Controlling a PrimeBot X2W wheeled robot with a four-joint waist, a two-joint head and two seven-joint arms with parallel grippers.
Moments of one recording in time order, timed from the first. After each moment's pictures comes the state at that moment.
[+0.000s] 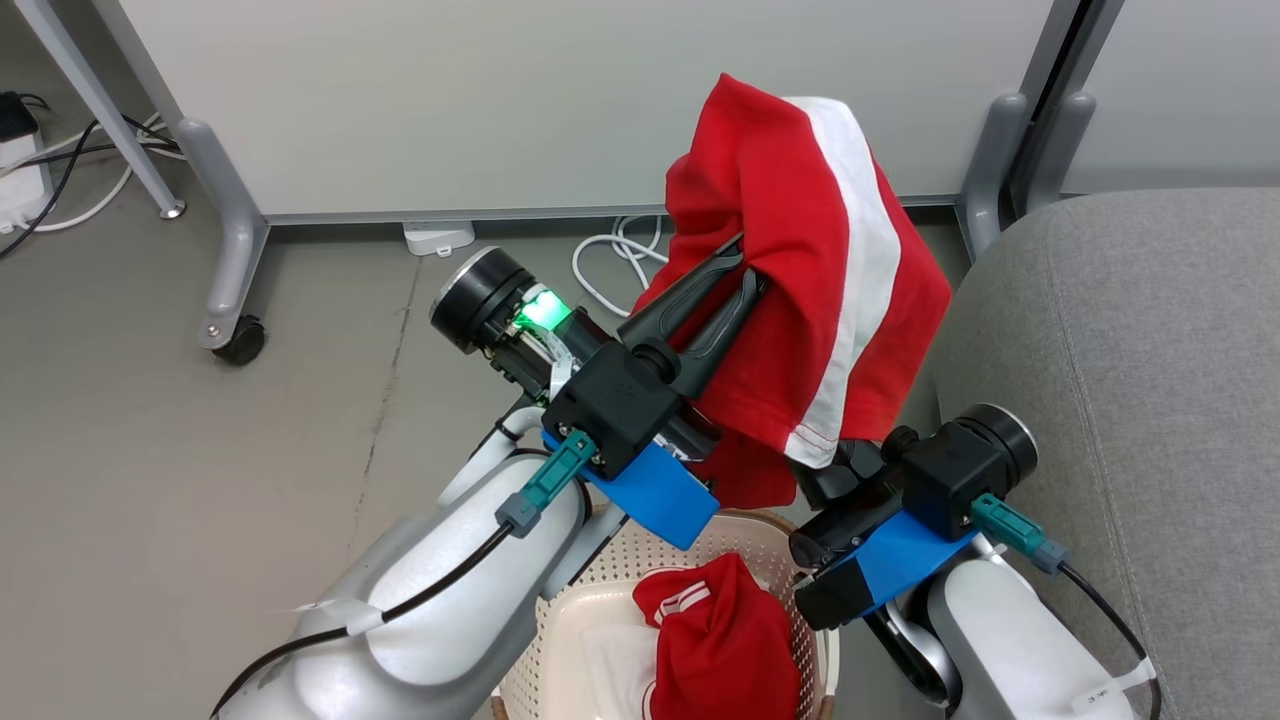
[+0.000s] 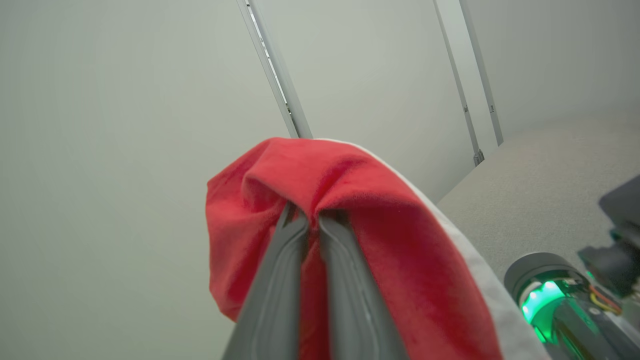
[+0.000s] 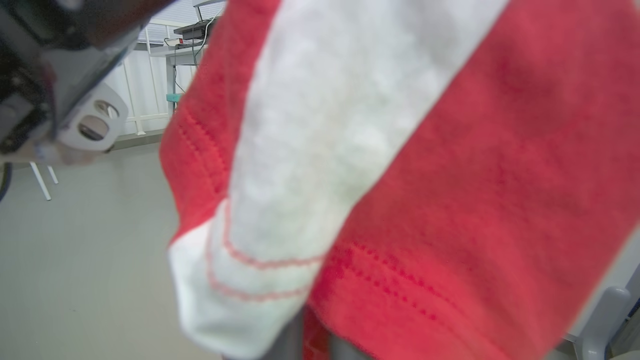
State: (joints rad) left arm -0.70 0.17 -0.81 0.25 -0.26 -0.01 -0.26; right arm -0.39 -0.12 0.45 0.28 0.20 0.13 -0.26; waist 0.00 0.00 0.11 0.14
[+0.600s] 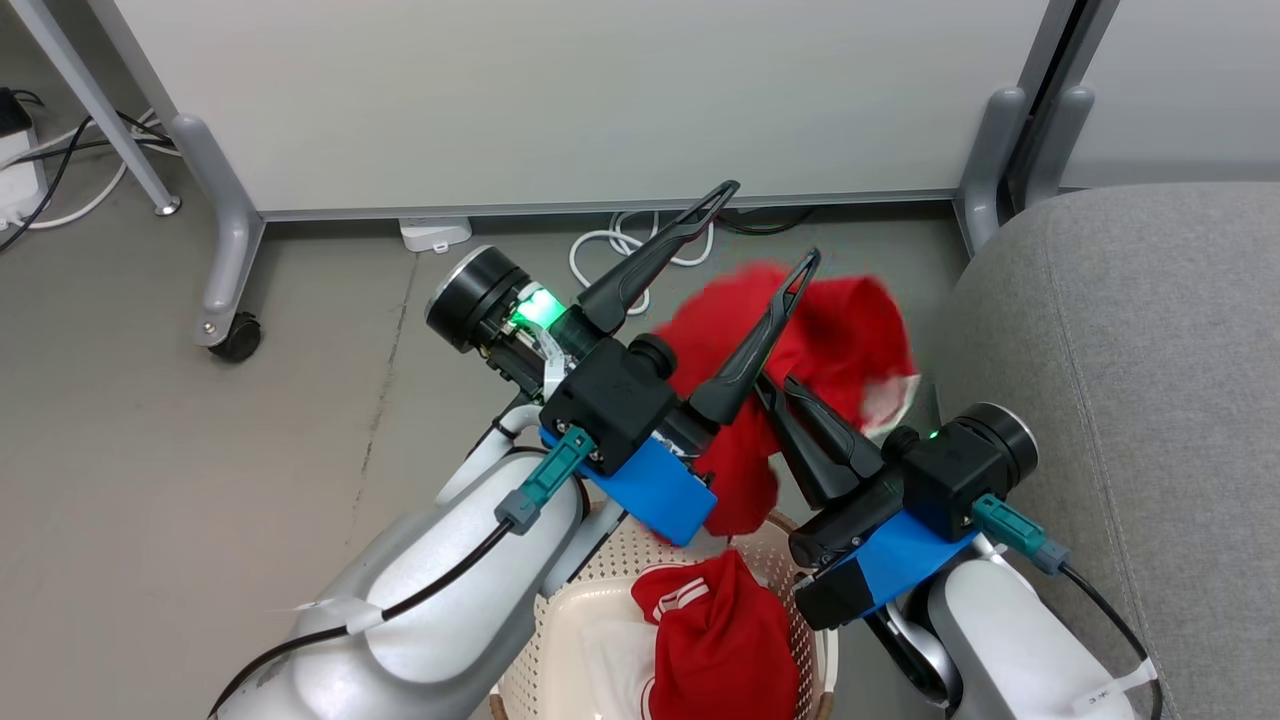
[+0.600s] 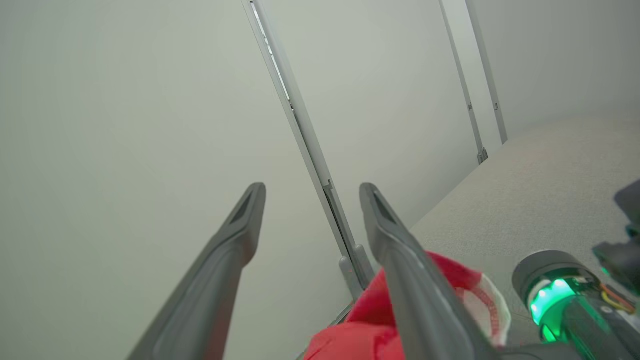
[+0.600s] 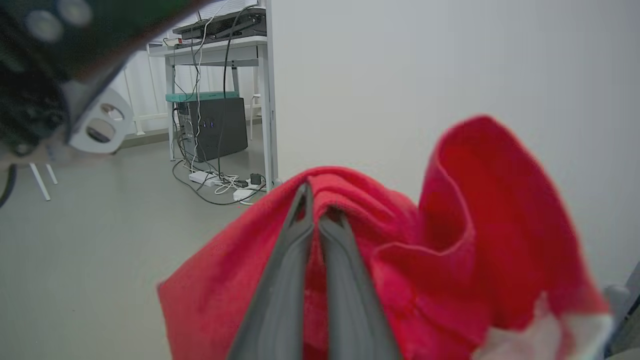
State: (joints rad) left arm -0.70 0.17 -0.81 0.25 -0.26 0.00 -0.26; right arm -0.39 -0.12 0.45 0.28 0.21 0.13 -0.26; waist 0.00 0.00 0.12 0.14
